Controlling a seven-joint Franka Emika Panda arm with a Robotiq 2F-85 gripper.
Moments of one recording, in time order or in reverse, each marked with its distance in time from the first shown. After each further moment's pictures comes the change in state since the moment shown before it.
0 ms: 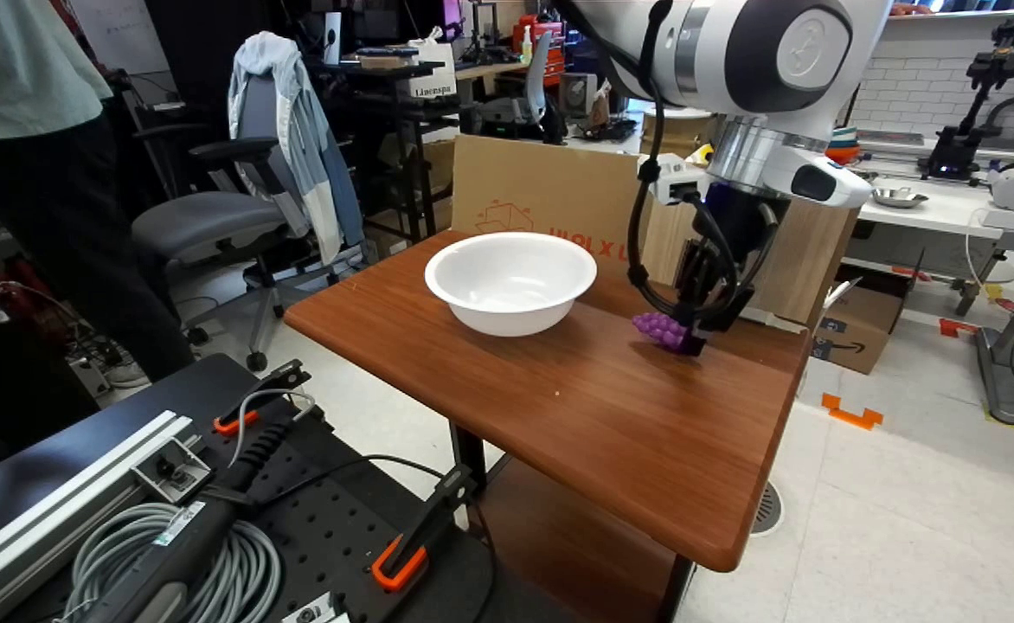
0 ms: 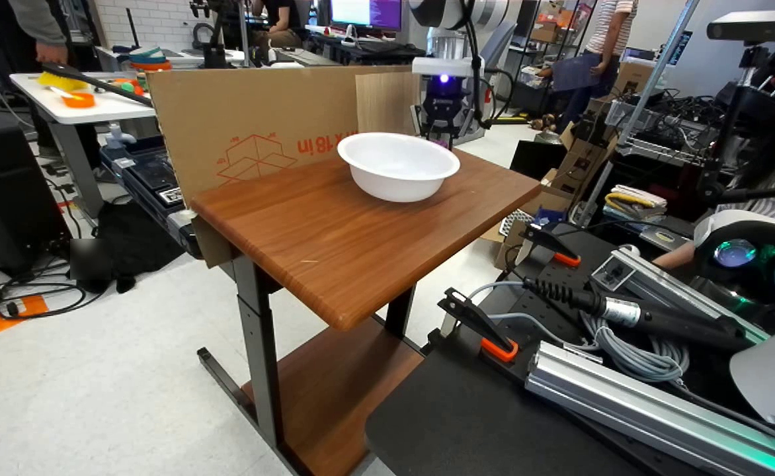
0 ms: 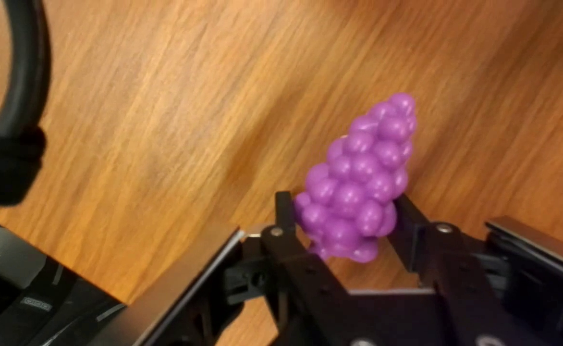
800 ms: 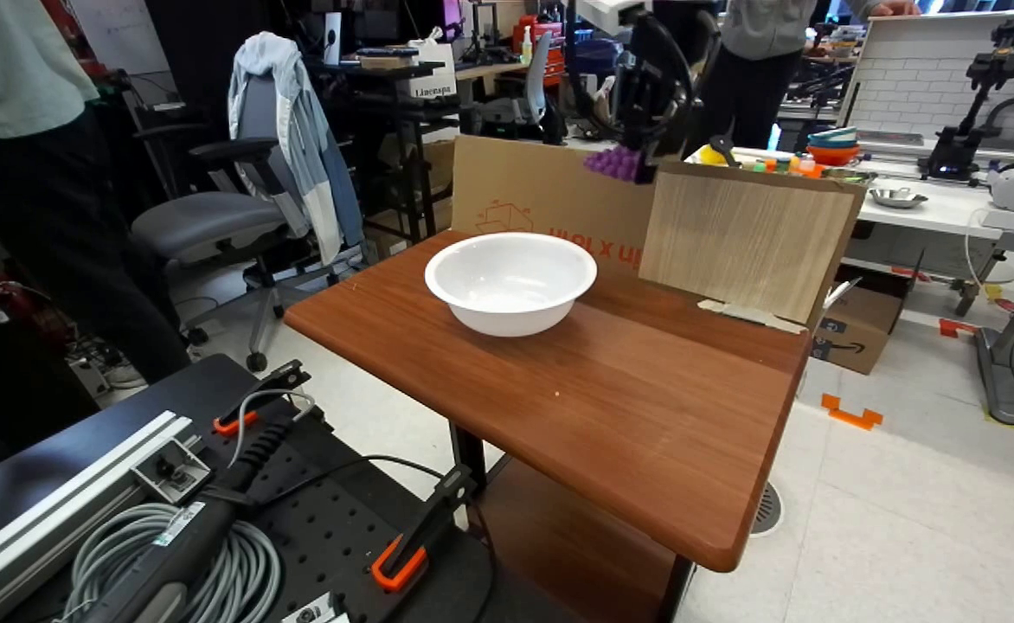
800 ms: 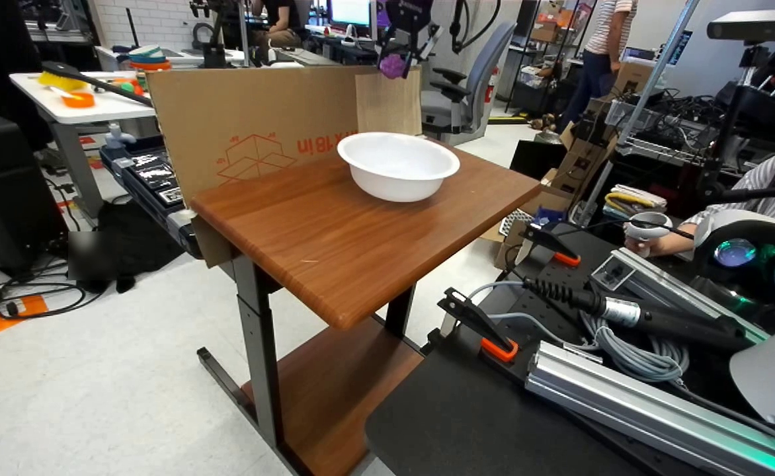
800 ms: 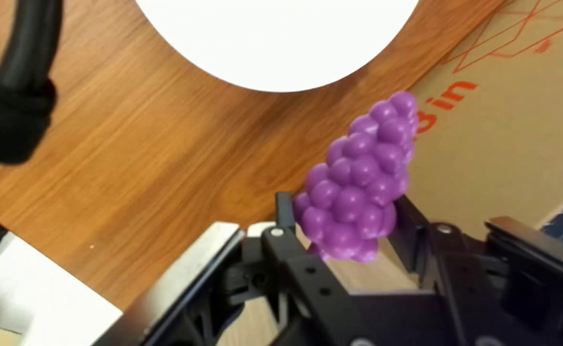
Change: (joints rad) arm 0.066 -0.332 0.113 -0.185 0.057 0.139 -0.233
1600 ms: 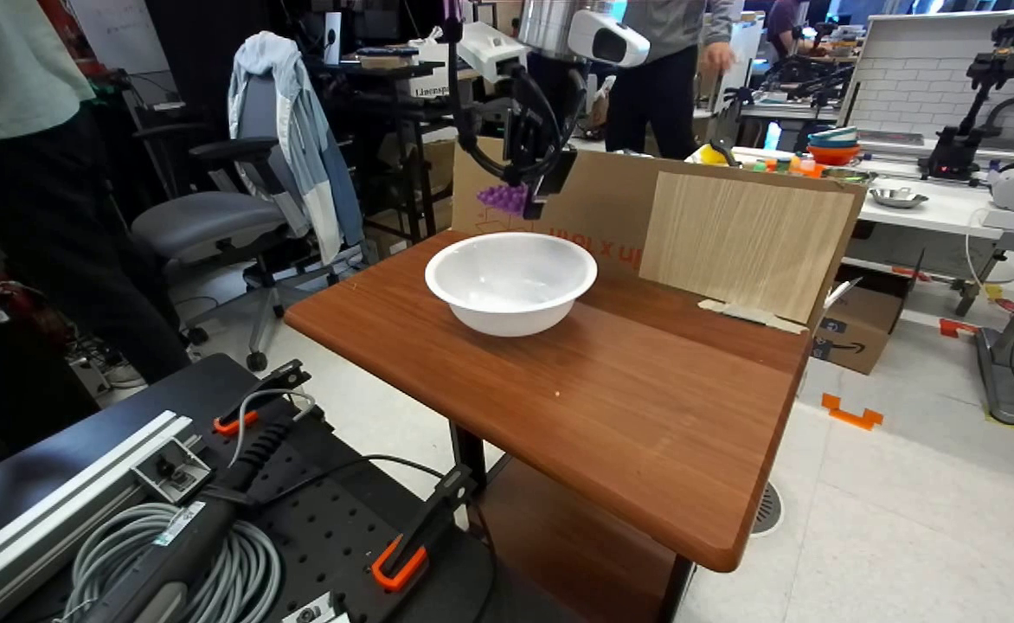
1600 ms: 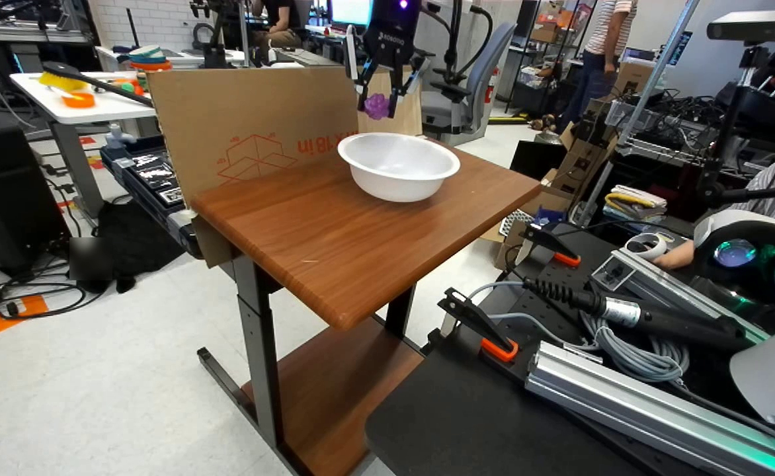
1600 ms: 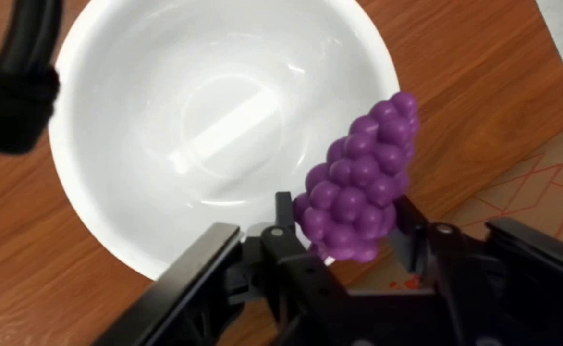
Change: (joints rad) arm 0.100 -0.093 0.050 -0.252 0.000 0.040 -0.017
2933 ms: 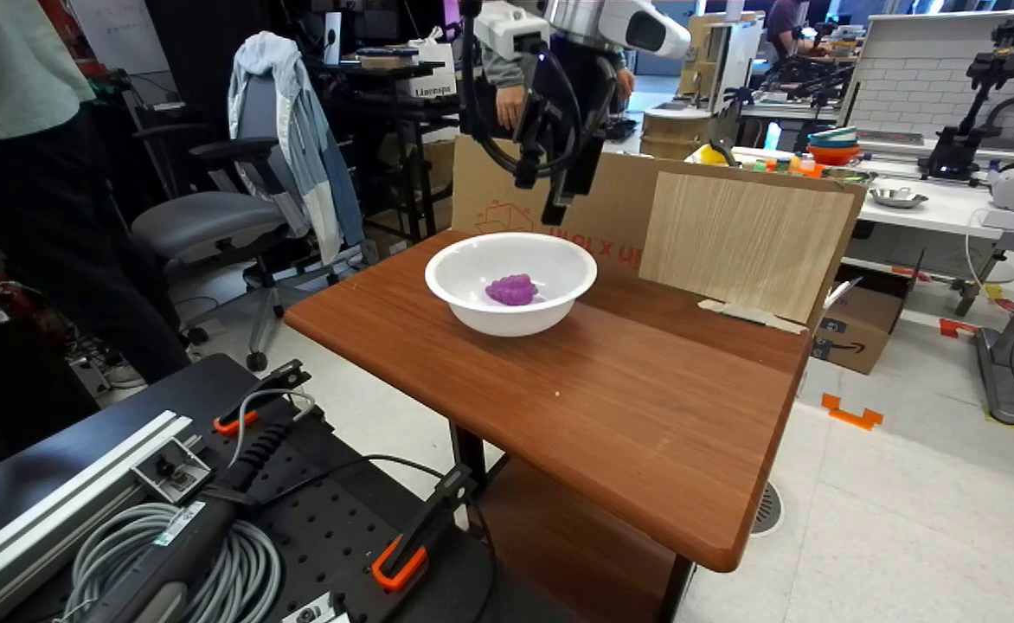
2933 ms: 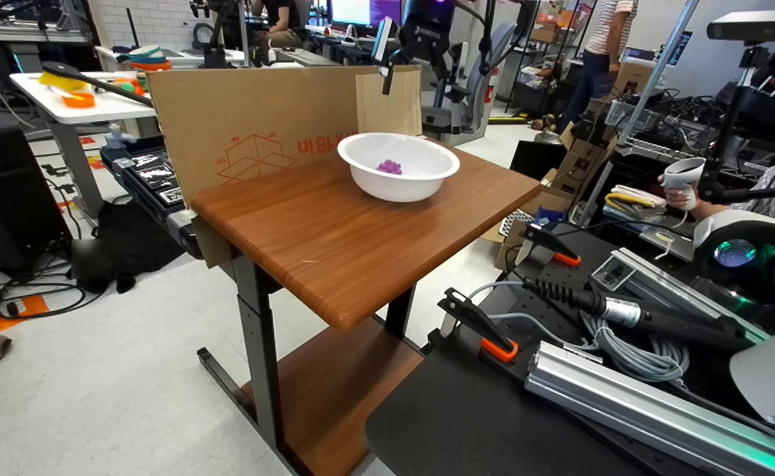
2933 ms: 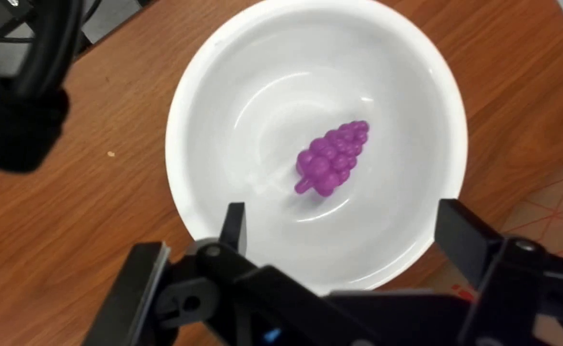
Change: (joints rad) arm -0.048 -0.080 -0.041 -0.068 0.022 -0.093 -0.029
